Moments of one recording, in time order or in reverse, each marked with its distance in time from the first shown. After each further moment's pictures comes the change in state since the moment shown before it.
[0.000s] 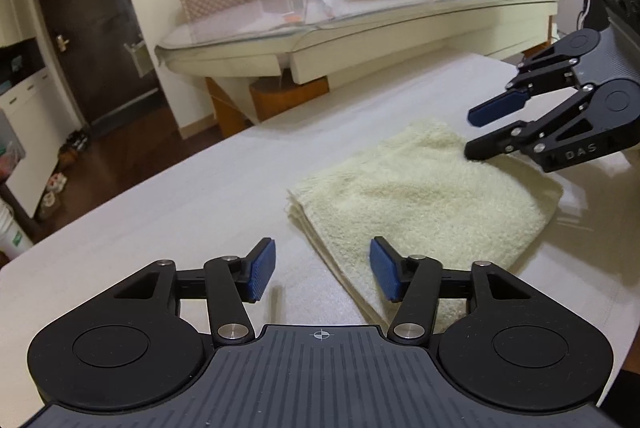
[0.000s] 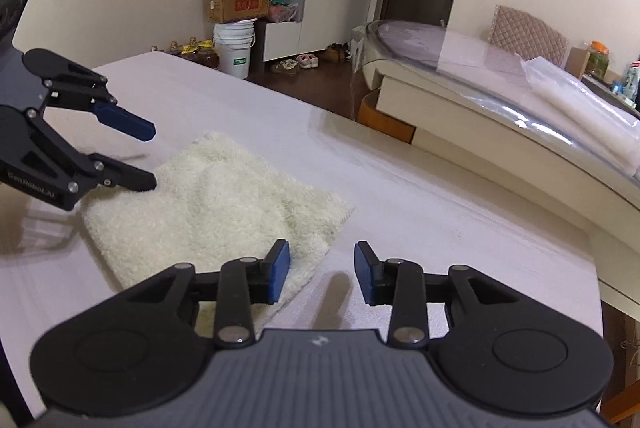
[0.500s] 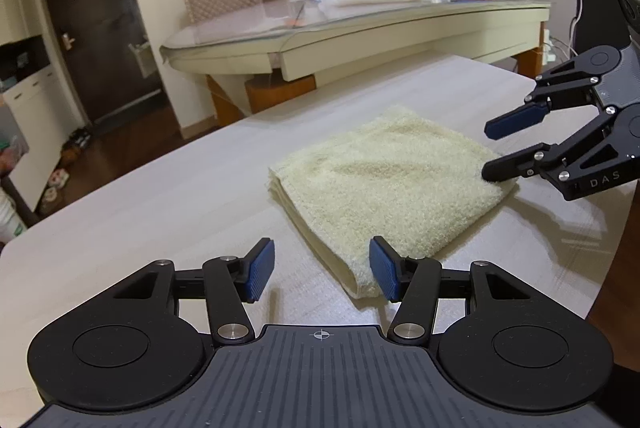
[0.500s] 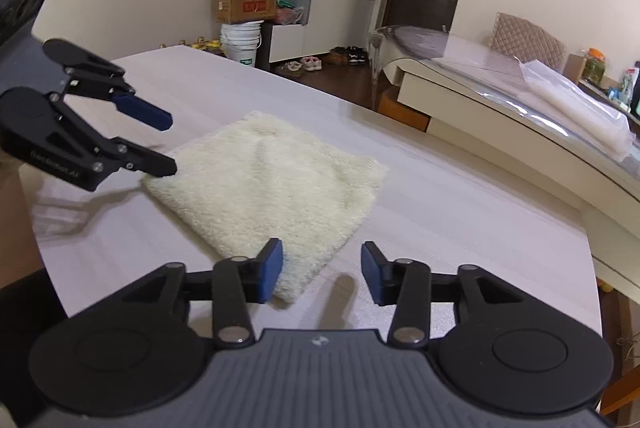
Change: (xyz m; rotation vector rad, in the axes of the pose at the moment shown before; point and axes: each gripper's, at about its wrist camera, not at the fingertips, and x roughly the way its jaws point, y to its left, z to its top) left arm -0.030 -0.022 -0.022 -0.033 -0.017 0.004; right arm -0.036 0.033 -0.030 0.014 0.000 0.004
